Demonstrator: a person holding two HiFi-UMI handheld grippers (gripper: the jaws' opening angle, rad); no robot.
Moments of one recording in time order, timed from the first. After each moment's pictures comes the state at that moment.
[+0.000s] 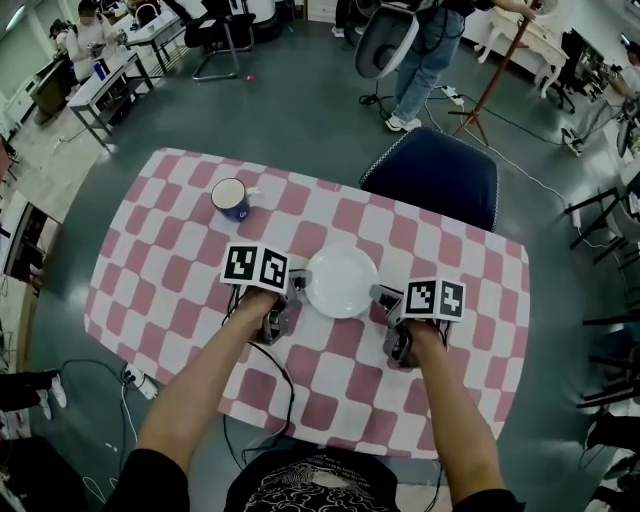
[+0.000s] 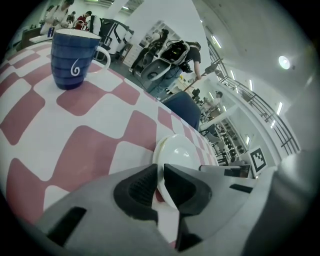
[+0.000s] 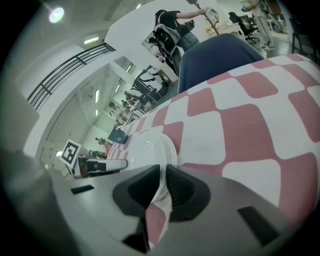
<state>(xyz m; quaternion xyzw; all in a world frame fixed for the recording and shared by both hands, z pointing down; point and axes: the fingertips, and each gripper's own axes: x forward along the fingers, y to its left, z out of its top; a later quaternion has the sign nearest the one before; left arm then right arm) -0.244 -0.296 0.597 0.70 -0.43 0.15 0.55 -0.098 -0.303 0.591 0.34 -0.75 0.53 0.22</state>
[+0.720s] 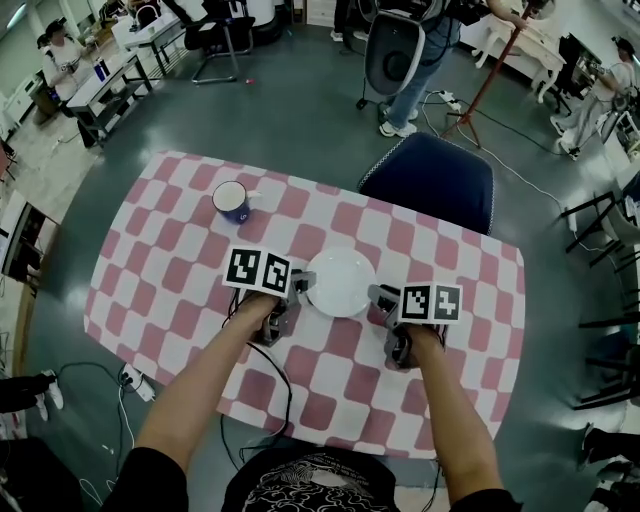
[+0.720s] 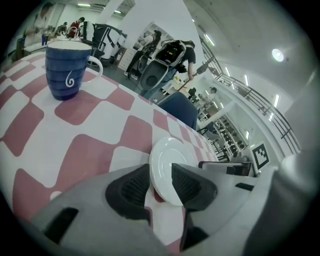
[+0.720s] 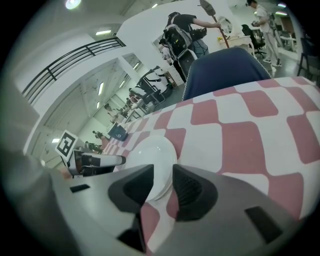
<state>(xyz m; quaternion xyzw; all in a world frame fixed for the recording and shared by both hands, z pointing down) -0.243 -0.298 0.587 0.72 -0.43 0.16 0.52 -0.094 -0.307 0.581 0.35 -0.77 0.47 0.24</state>
